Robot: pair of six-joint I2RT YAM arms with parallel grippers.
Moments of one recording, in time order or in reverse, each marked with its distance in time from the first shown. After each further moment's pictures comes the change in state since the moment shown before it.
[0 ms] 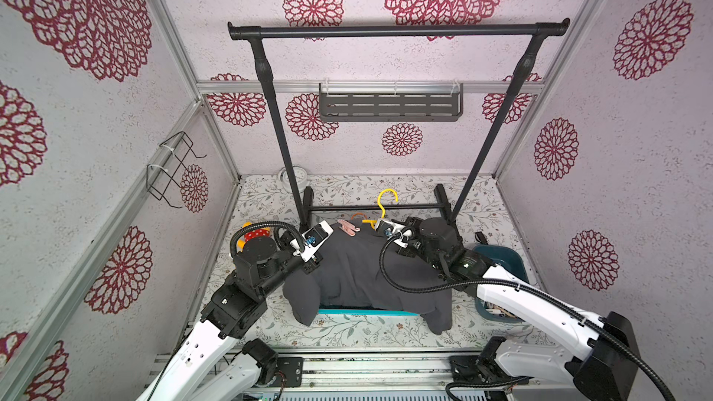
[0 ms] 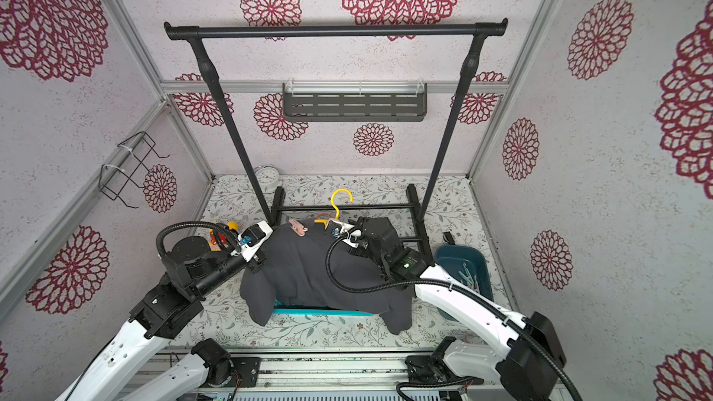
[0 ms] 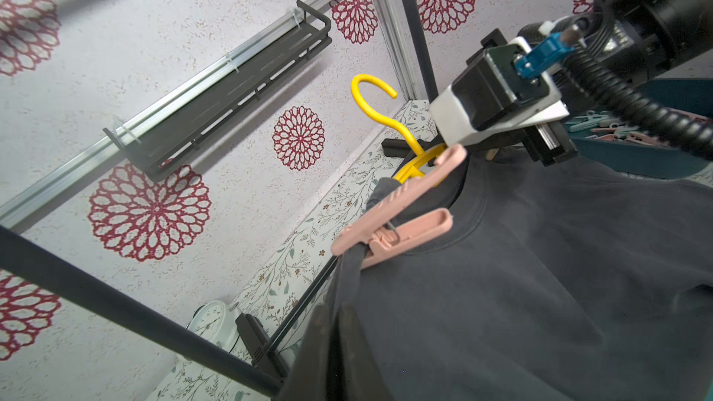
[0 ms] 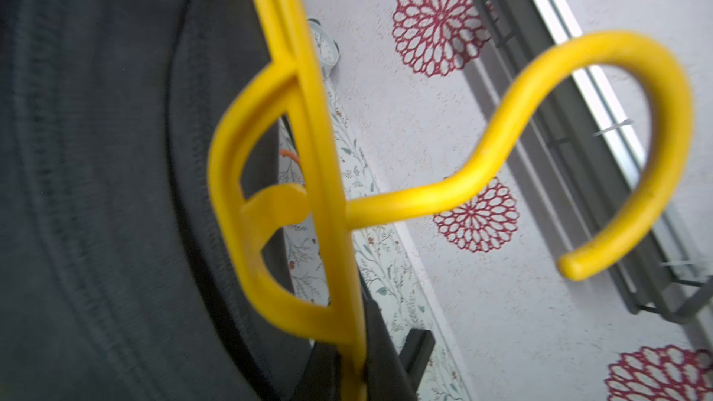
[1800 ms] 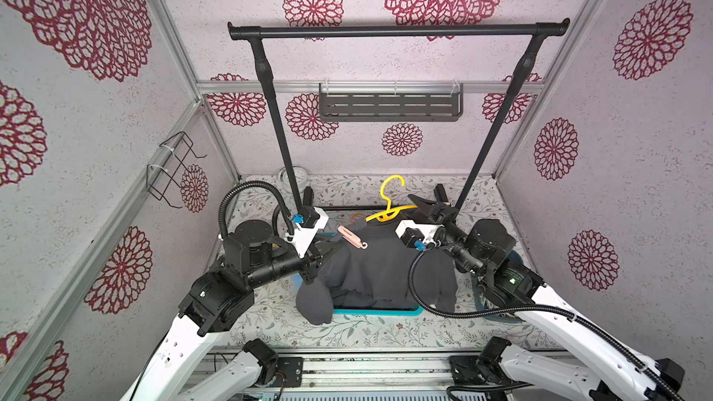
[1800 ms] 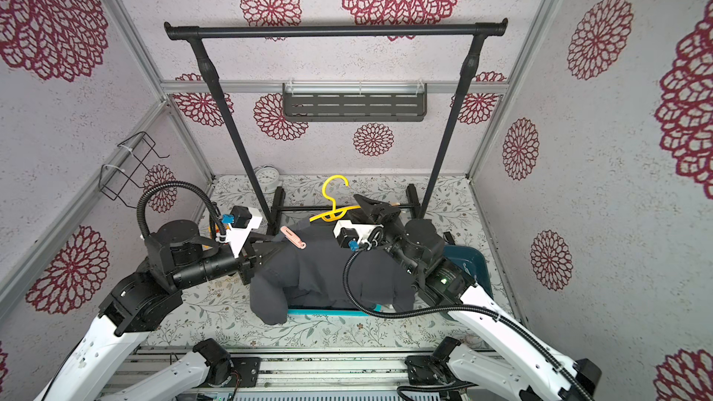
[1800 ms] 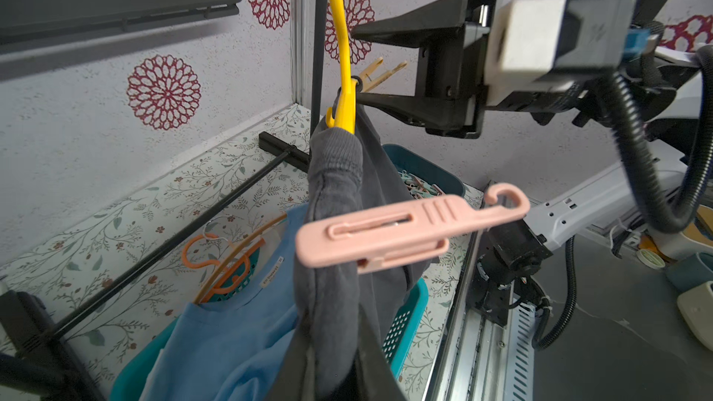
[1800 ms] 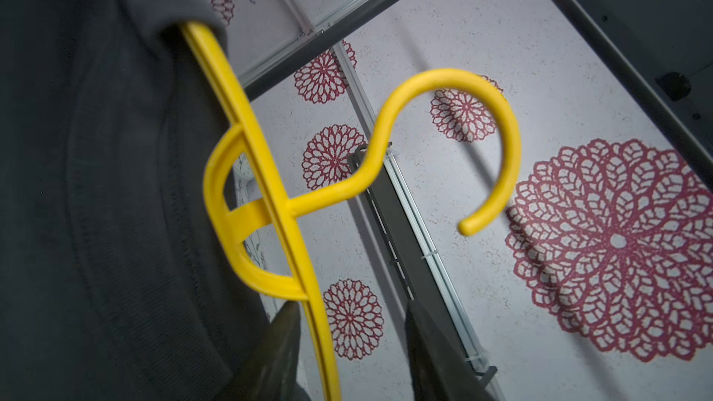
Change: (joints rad) left arm -0.017 0.102 0.278 -0.319 0.290 -0.461; right arm -0.001 -0.236 0.085 0.071 -0.206 -0.195
